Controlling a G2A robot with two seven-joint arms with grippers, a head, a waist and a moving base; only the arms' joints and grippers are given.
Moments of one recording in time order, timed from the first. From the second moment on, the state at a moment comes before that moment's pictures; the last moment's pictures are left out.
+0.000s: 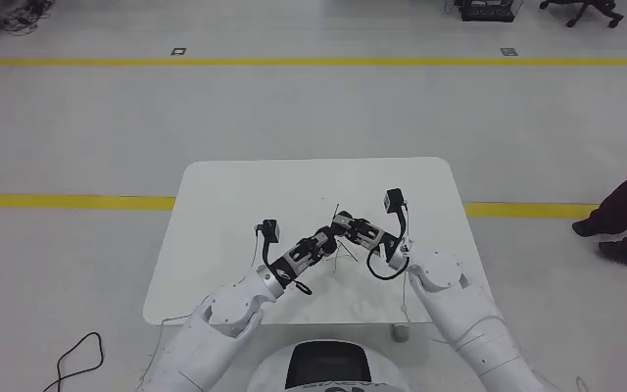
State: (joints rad) left arm 1.54 -1.20 -1.01 -1.59 -0.30 -0.25 -0.36; right arm -1.41 -1.25 1.14 -1.39 0.23 -0.28 0.64
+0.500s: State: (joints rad) left arm 1.54 -1.20 -1.00 -1.59 -0.30 -0.25 -0.34; right arm -1.40 -1.25 1.14 -1.38 0.24 -0.28 0.65
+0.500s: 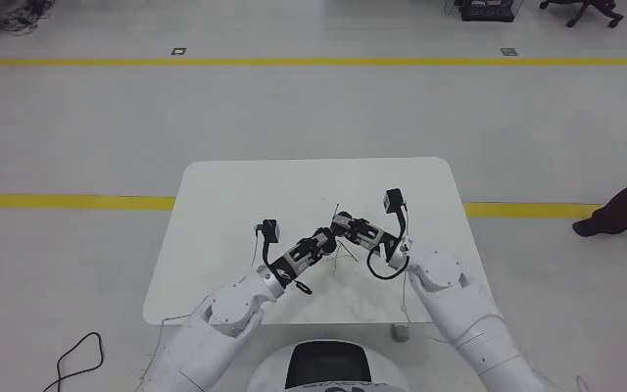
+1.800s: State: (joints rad) left arm 1.53 -1.19 -0.99 -1.58 -0.32 -0.25 -0.32; right arm -1.39 -1.24 1.12 -1.38 0.25 -0.28 0.67
